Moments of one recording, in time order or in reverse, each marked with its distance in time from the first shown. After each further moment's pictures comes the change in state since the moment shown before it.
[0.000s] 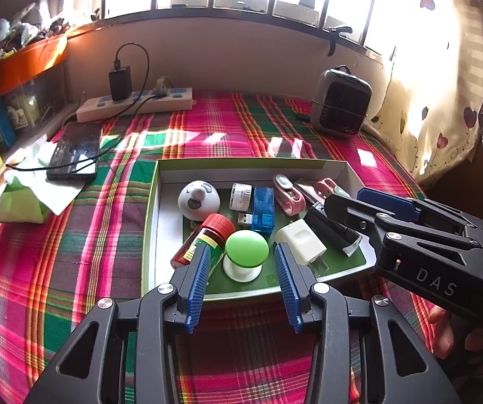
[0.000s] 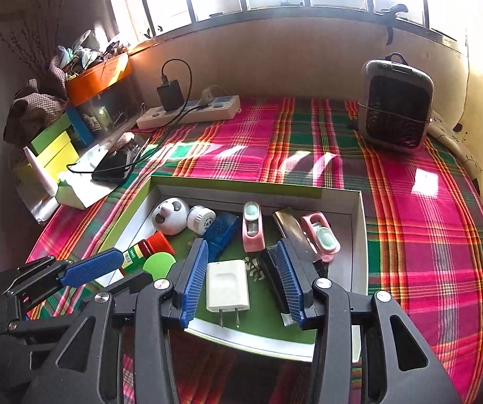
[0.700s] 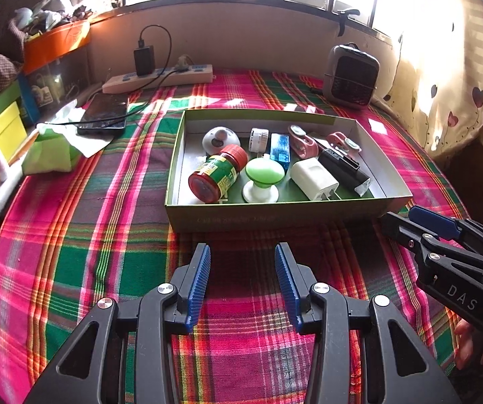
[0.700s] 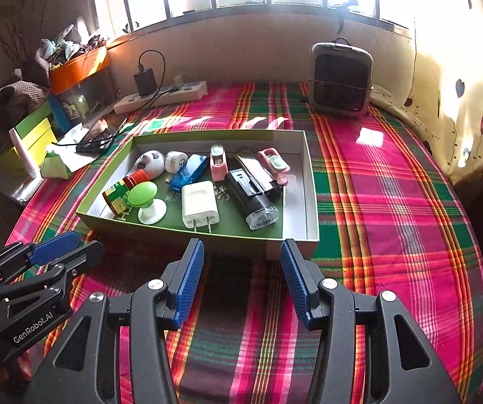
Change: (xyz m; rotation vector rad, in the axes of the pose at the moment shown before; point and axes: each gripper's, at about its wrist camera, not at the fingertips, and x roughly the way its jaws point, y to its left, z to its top) left arm -0.015 0.000 -0.053 -0.005 0.054 0.087; right arm -0.035 0.001 -0.069 0.054 0.040 -0.153
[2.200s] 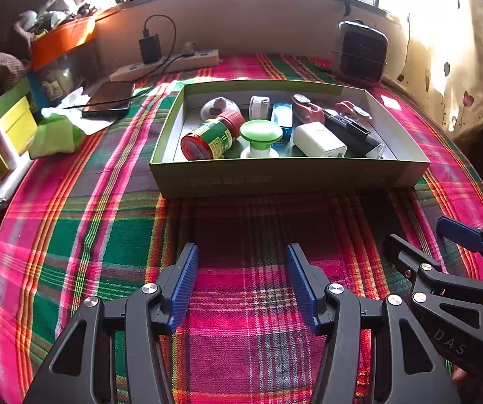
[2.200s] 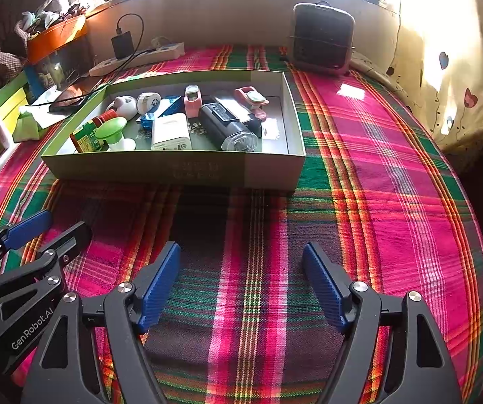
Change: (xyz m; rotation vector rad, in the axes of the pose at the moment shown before) left arm 0.014 -0.019 -0.023 0.016 0.024 0.095; right arm 0.015 -0.001 -0.035 -0.009 0.081 -0.112
